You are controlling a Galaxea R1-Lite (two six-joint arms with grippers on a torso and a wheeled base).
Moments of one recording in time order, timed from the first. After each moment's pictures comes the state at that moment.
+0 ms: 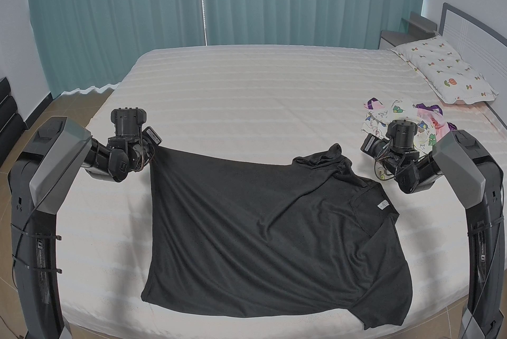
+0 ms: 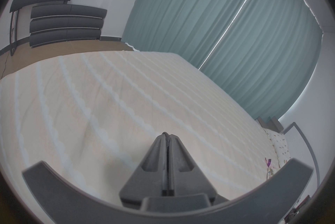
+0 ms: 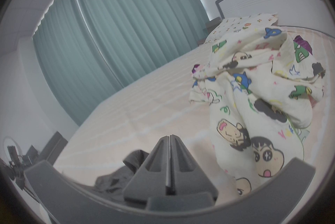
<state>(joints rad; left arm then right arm) -0.08 2.41 -1.53 -0.48 0.23 -0.72 0.09 2.55 -1.53 -0.79 -0.04 0.49</state>
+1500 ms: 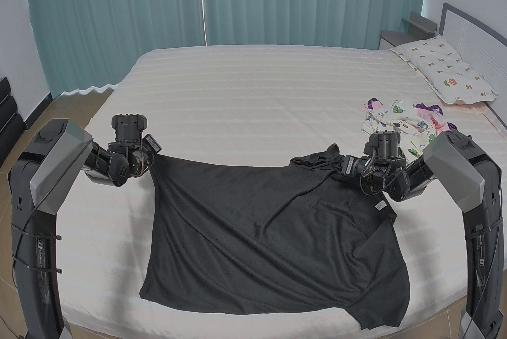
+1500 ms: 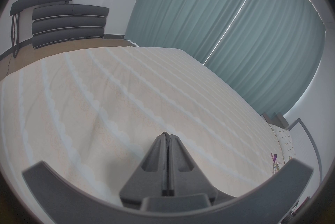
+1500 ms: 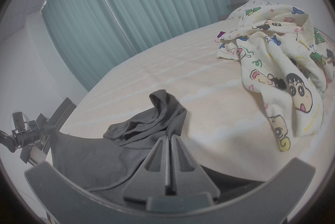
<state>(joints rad) -0.08 2.41 -1.50 -0.46 0.24 -0.72 0.18 2.51 -1.44 -0.63 0.07 0.38</state>
